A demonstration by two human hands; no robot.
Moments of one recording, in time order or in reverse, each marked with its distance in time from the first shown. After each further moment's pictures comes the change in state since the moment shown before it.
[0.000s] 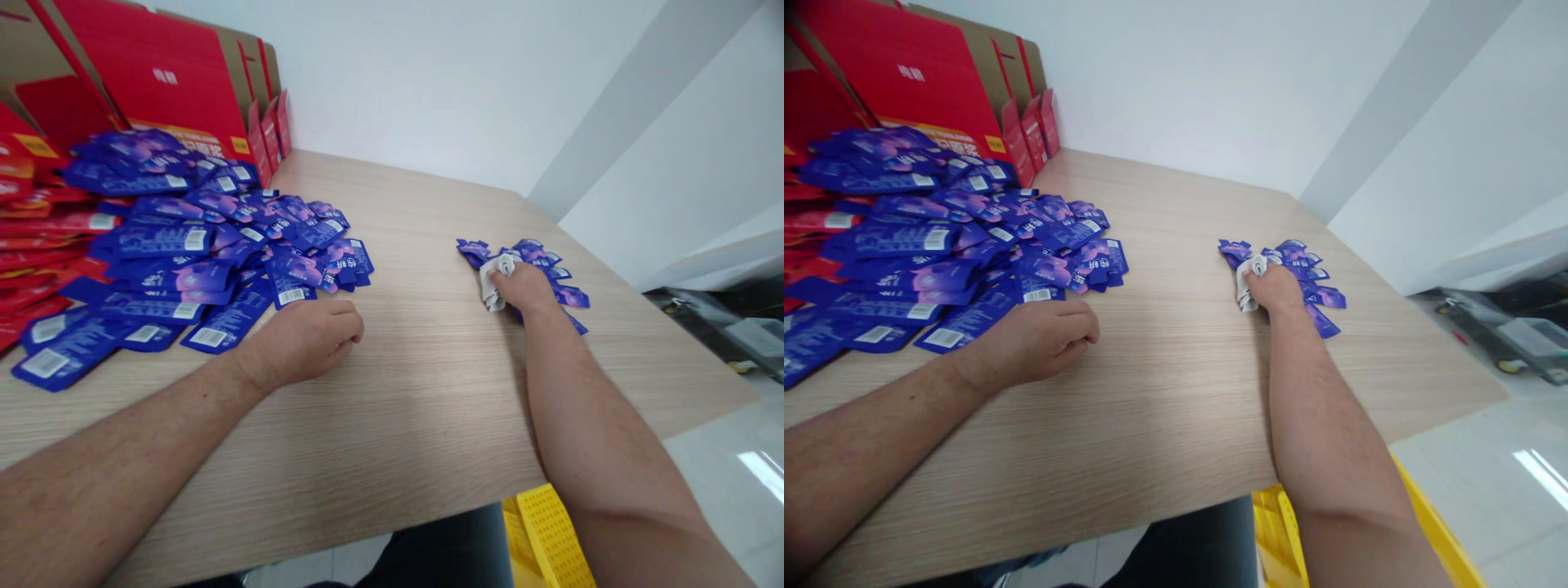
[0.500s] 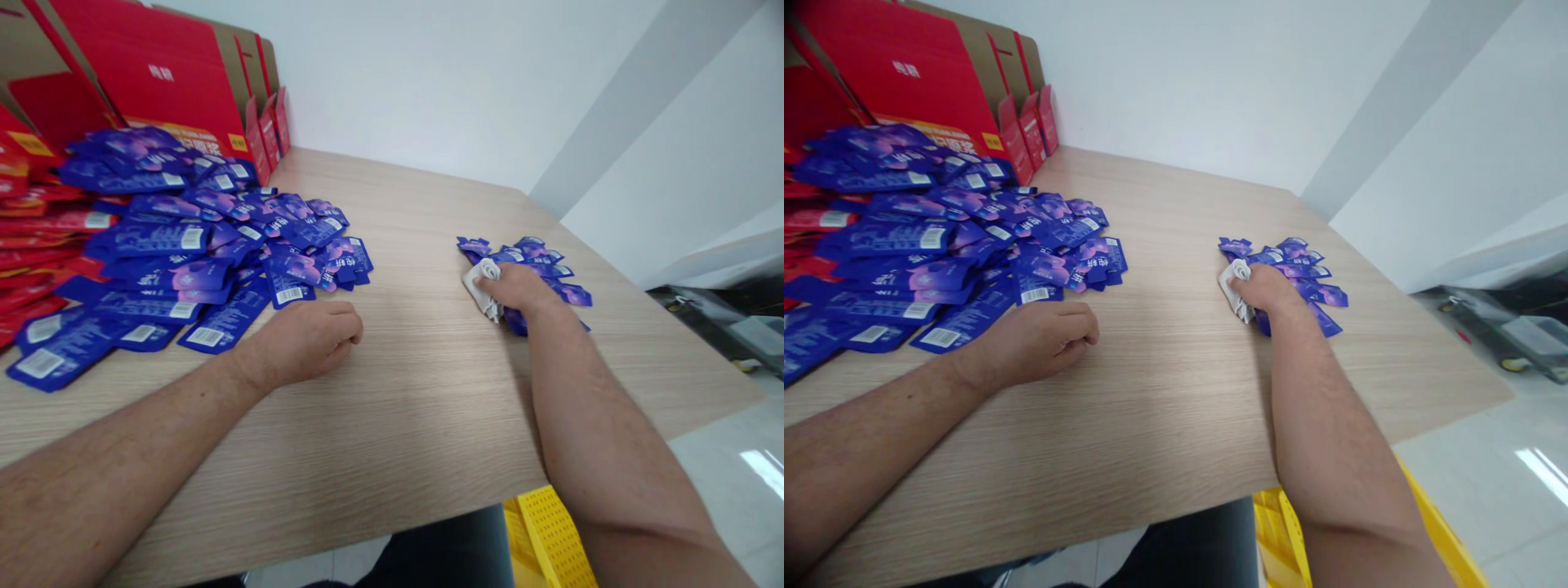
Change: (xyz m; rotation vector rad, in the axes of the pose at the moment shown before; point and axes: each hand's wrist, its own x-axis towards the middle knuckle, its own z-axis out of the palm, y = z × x) left_hand 0.002 0.000 0.001 -0.016 -0.075 -0.035; right_hand -0.015 -0.020 -0.016 -0.030 -0.181 -0.120
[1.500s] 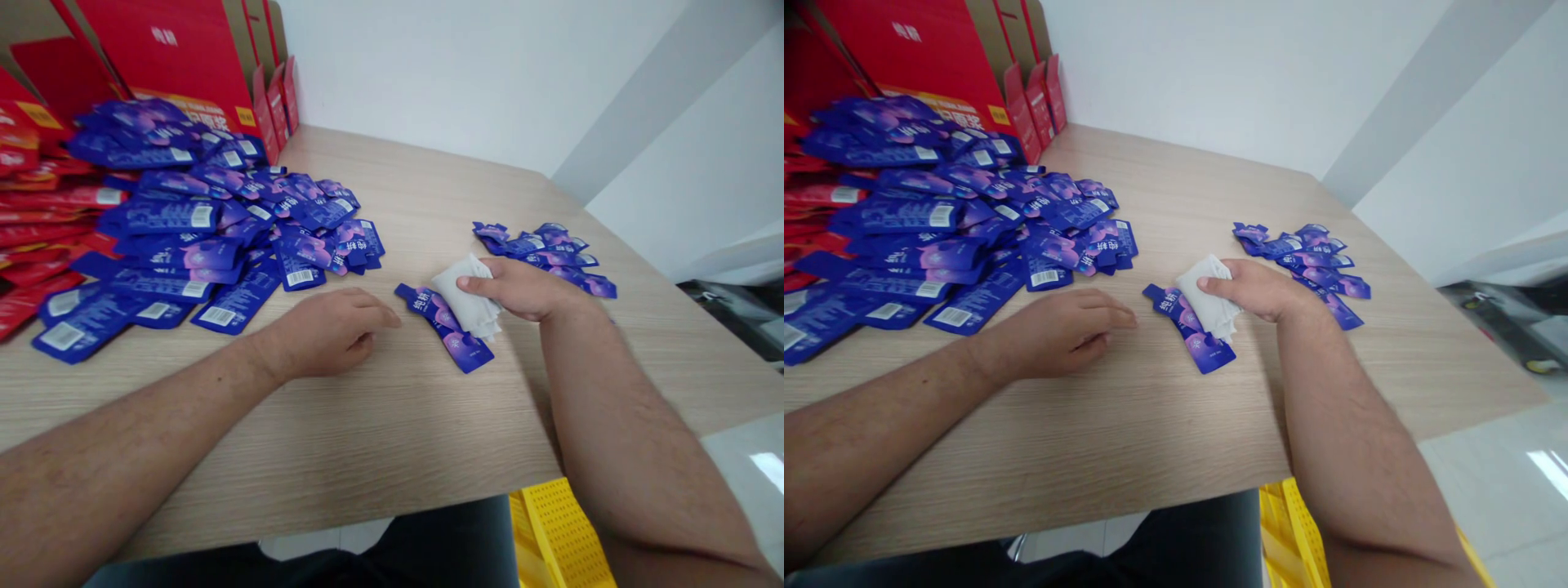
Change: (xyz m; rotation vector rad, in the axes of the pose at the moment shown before) left_hand 0.002 0.012 0.008 -0.159 0.029 0.112; right_hand -0.048 -0.037 -0.009 0.722 -0.444 -0.316
